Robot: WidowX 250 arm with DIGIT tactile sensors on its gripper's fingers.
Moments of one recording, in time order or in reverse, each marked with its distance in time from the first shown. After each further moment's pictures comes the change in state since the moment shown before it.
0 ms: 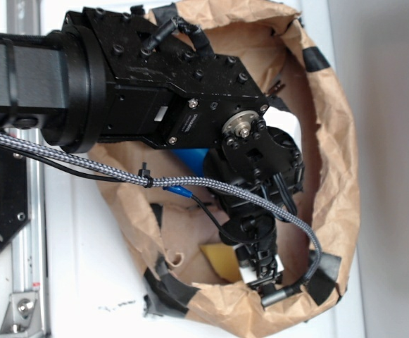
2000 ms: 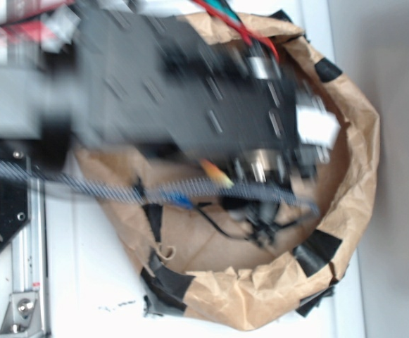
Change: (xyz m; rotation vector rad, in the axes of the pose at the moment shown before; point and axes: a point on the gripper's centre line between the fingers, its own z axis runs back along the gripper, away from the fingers) arm 0.008 0.037 0.073 0.404 -0.043 -0.044
